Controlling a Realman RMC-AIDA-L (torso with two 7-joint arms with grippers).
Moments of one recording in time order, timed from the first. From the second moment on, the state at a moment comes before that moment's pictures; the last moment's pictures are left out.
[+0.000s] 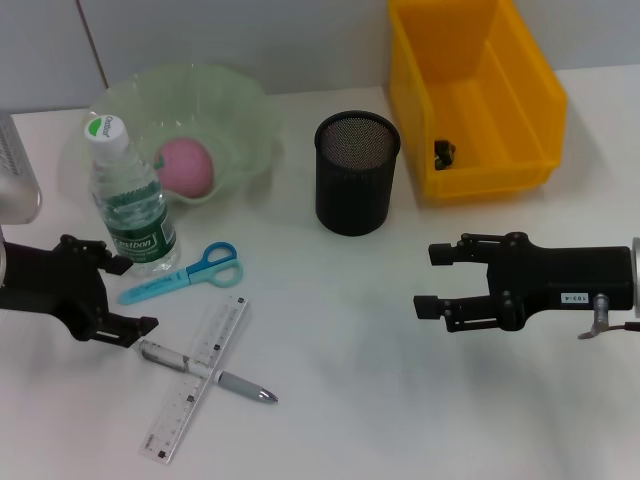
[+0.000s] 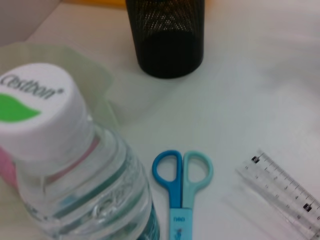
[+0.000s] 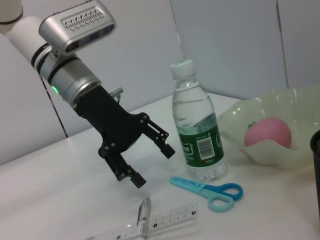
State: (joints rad) left arm -0.47 -2.07 1.13 1.17 2.40 1.41 -1.70; right arm 0.43 2.06 -0.81 -0.71 -1.93 -1.58 1.38
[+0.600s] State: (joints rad) left arm -0.46 -2.06 1.07 1.01 2.29 1.31 -1.61; right arm 0.43 2.06 -0.81 -0.71 -1.93 -1.58 1.39
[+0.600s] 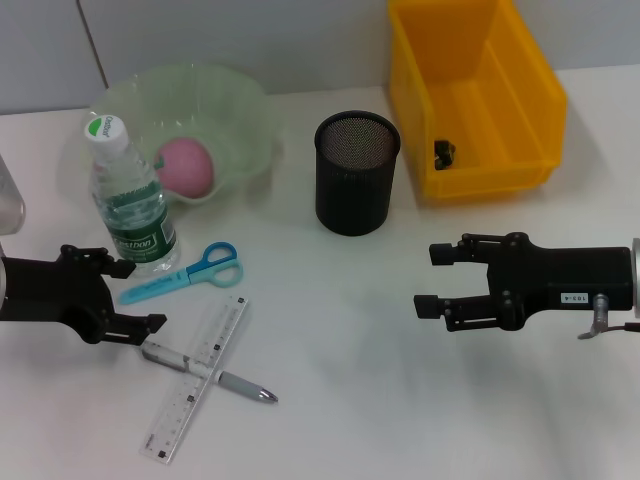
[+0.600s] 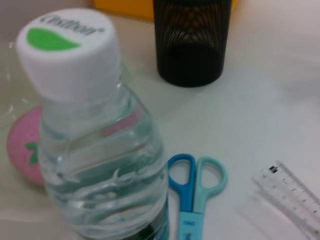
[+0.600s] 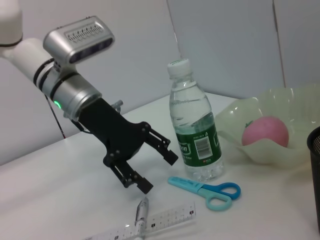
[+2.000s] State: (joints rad) left arm -0.45 -2.07 1.04 0.91 2.25 1.17 -1.49; right arm 0.43 2.06 -0.82 -0.71 -1.93 -1.58 1.40
